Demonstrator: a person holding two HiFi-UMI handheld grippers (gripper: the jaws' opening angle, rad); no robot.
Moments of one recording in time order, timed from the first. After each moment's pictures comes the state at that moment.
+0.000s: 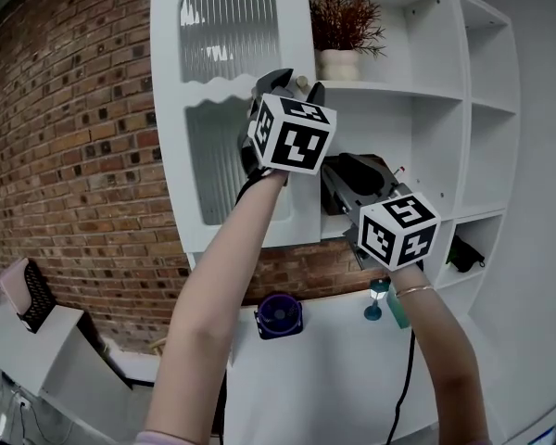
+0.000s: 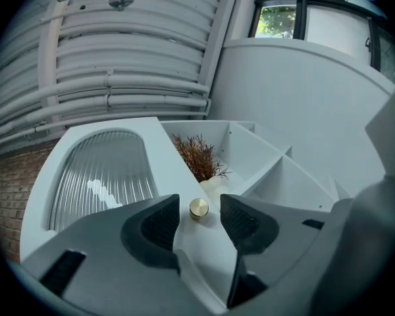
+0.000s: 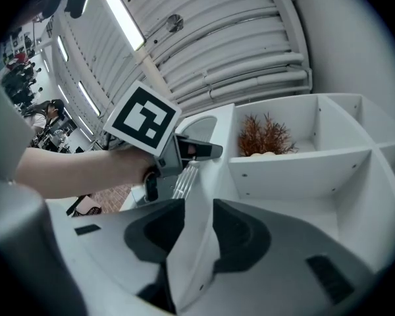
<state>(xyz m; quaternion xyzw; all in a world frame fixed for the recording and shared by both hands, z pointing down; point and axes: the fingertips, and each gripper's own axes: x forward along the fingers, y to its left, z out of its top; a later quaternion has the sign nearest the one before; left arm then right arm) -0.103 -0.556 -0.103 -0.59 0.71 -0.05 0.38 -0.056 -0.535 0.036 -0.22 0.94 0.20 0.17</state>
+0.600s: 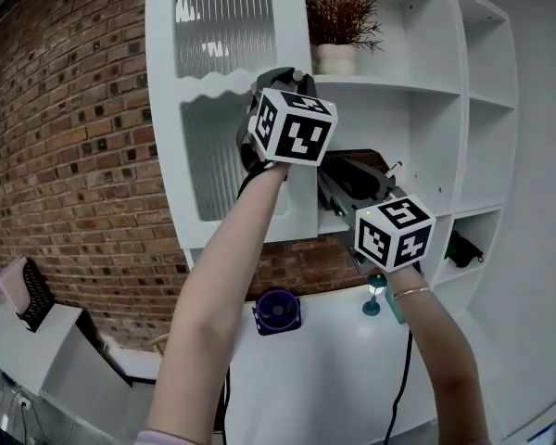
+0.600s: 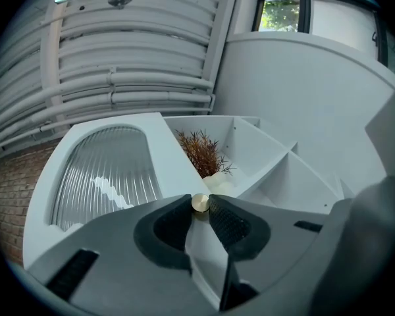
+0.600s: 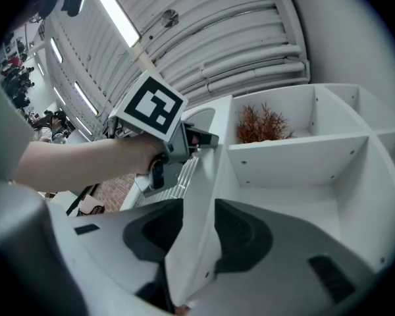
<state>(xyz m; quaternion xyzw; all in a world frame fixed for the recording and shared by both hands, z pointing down) -0.108 -0.563 -0.101 -0.57 0.73 -0.05 0.37 -0.057 -0.542 0.057 -0.22 0.95 0.18 0.16</state>
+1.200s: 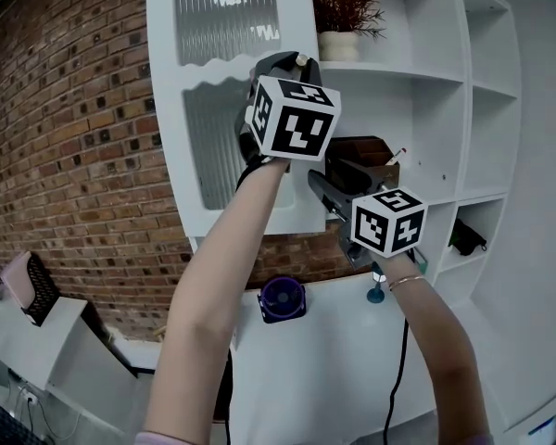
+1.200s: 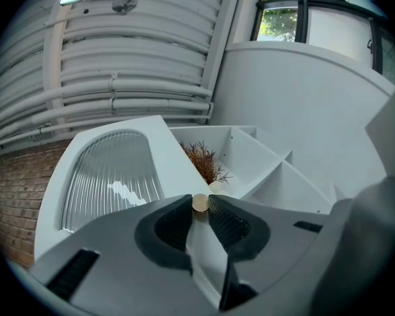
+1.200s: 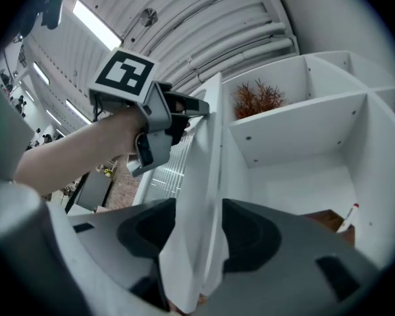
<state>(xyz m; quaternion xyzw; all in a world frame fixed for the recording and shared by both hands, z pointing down) -0.095 -0.535 -0.104 -0.58 0.72 -0.04 0.38 -0.082 -0.548 0.084 -0.18 0.97 0.11 0.14</state>
